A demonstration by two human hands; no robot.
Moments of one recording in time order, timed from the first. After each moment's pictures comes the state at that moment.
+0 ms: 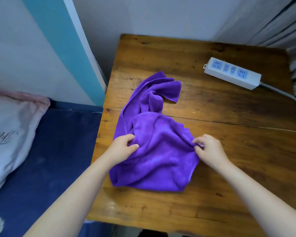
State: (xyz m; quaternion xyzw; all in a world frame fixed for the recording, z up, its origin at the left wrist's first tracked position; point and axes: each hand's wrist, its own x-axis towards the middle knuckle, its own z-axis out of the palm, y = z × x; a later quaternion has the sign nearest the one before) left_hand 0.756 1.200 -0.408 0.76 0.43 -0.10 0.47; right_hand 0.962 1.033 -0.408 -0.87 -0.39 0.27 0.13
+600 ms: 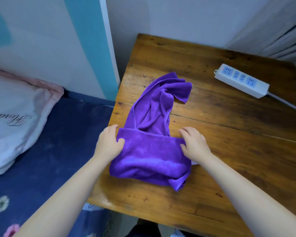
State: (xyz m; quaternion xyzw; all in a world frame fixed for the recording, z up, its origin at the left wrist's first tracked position) left_hand 0.711 1.200 -0.398 0.74 0.57 -0.05 0.35; right_hand 0.929 1.068 -0.412 -0.81 -0.52 0.26 -0.02
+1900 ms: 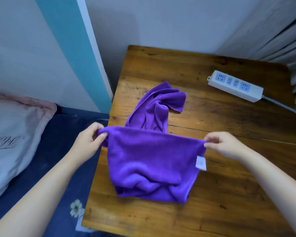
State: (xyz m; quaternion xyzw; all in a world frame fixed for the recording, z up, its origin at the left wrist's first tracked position) left_hand 0.699 1.262 -0.375 0.77 0.47 0.09 0.42; right_hand 1.003 1.065 -0.358 -0.81 -0.40 0.43 0.10
